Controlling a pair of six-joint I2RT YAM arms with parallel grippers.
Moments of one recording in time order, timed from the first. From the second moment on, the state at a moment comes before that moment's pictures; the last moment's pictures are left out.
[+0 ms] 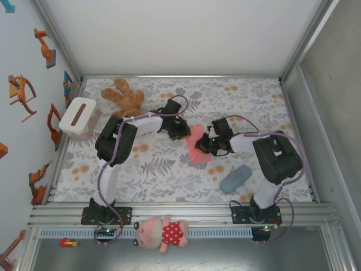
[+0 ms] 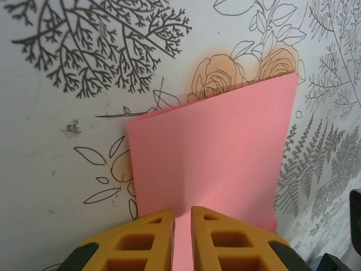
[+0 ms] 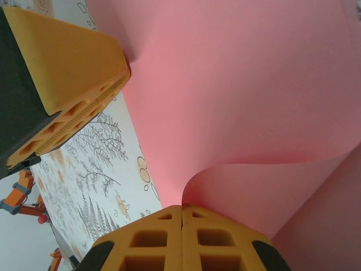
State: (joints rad) left arm -0.67 2.16 1.46 -0.38 0.44 -0.82; right arm 0.46 1.75 0.78 0.01 -0.57 0.90
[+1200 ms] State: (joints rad) left arm -0.67 2.16 1.46 -0.37 0.45 -0.81; right arm 0.46 1.75 0.78 0.02 -0.58 0.90
